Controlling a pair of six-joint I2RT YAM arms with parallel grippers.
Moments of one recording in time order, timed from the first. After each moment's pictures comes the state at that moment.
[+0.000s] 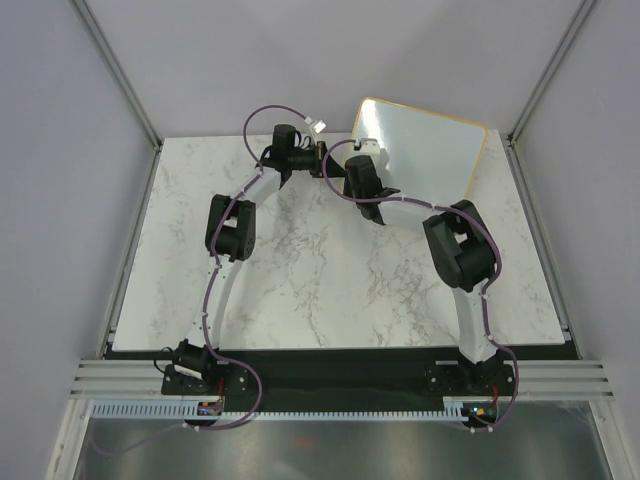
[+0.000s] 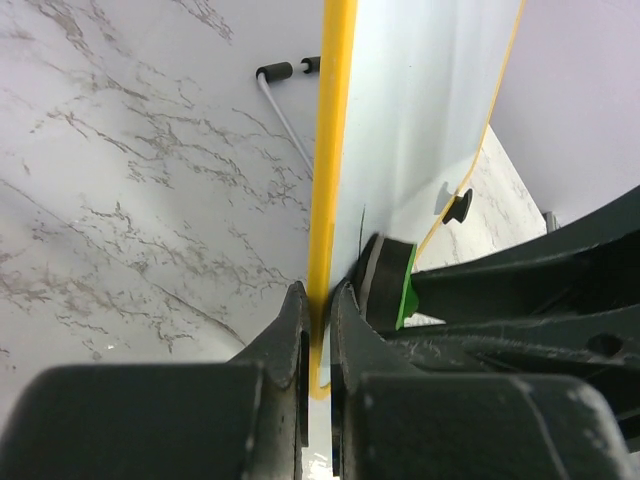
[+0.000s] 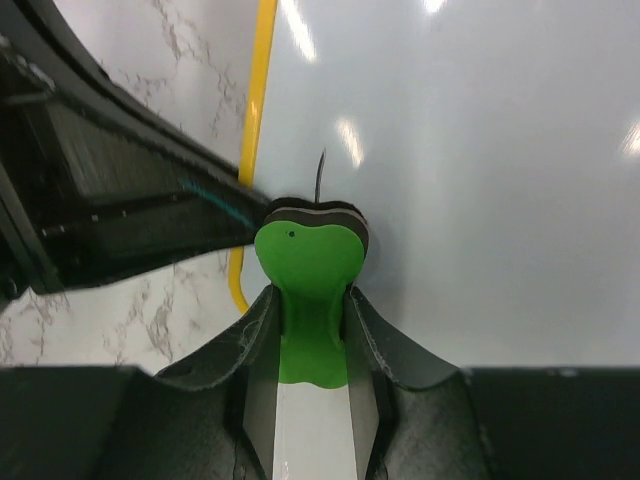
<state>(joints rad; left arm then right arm) -0.30 2.74 2.32 0.04 1.03 -0.44 0.52 2.14 1.48 0.16 0.39 0.36</state>
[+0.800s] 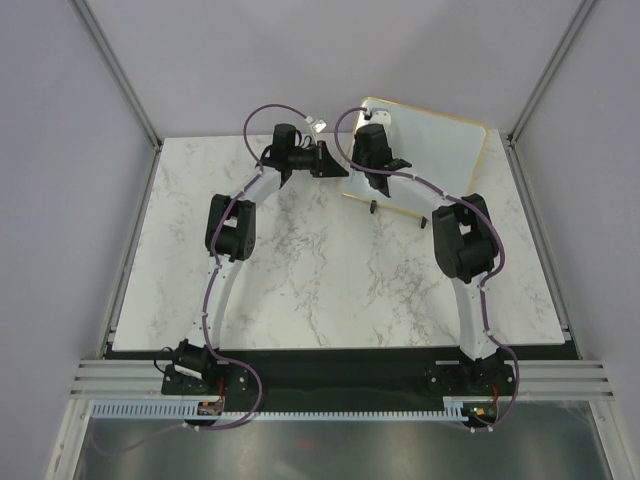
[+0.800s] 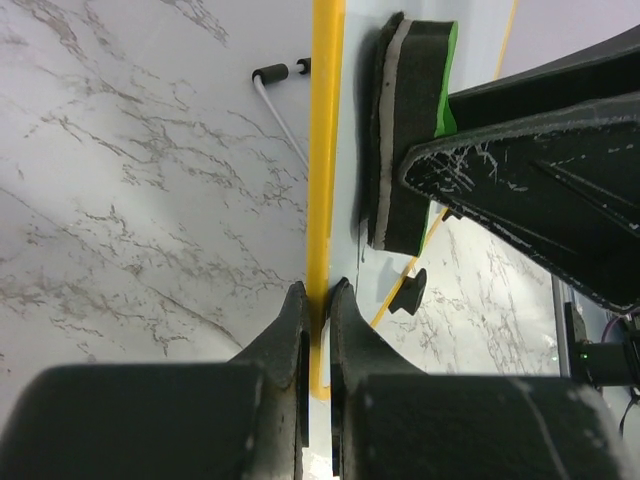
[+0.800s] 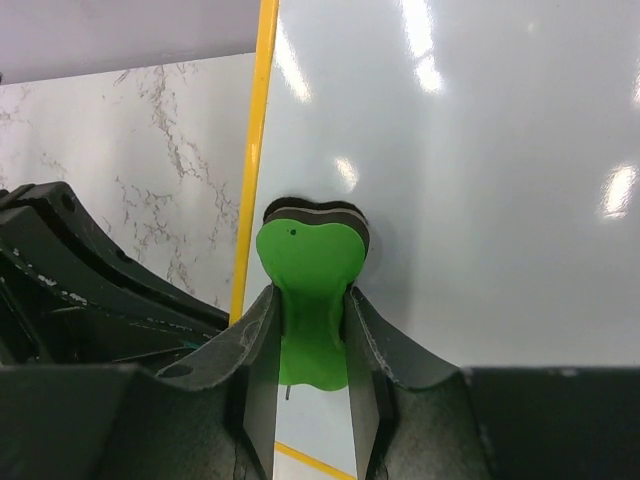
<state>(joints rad) -0.30 2.74 2.32 0.03 1.03 -0.42 0.43 2.21 1.76 -0.03 0.33 0.34</state>
